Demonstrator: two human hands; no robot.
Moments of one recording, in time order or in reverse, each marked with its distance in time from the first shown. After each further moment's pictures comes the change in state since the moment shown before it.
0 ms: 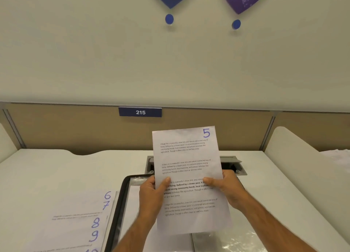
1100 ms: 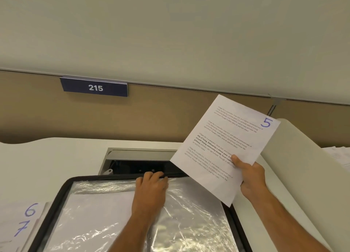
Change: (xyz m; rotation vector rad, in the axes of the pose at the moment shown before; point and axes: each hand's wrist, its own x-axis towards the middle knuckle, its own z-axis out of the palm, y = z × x) left_hand 0.121 -0.138 0.122 1.295 -0.076 0.644; right_hand 0.107 0.030 -0.158 0.347 0.615 -0.025
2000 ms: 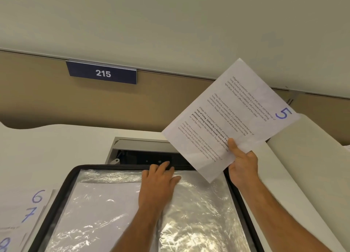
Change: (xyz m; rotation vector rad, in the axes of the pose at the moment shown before) left_hand -0.003 -0.007 0.016 0.036 0.128 -0.057; right_hand -0.014 0.018 0.062 0.209 -0.124 -0.054
